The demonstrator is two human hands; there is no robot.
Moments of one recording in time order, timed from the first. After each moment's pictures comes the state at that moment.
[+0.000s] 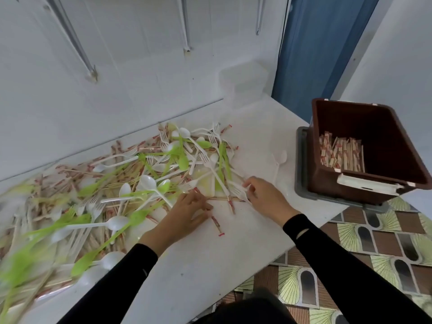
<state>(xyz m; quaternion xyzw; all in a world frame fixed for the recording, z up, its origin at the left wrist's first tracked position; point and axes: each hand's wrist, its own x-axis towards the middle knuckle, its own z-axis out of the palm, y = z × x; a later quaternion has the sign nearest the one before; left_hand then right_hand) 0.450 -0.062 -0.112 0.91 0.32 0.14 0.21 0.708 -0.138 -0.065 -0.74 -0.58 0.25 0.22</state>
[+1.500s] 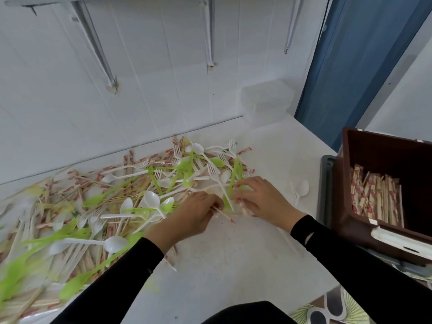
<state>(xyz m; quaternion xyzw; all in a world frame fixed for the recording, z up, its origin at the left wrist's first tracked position) 0.489 -0.012 -0.060 0.93 0.30 0.15 0.14 0.732 -0.047 -0.076 -0.50 -0.83 0.02 0.25</state>
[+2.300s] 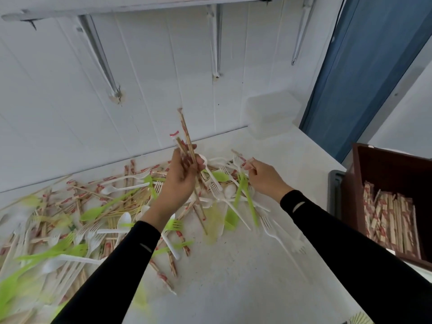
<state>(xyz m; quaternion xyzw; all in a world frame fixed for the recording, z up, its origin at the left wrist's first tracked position) 0.494 0.048 -0.003 0.67 0.37 0.47 0.45 0.731 0.040 -0.027 -0.71 -0.60 0.26 0.25</state>
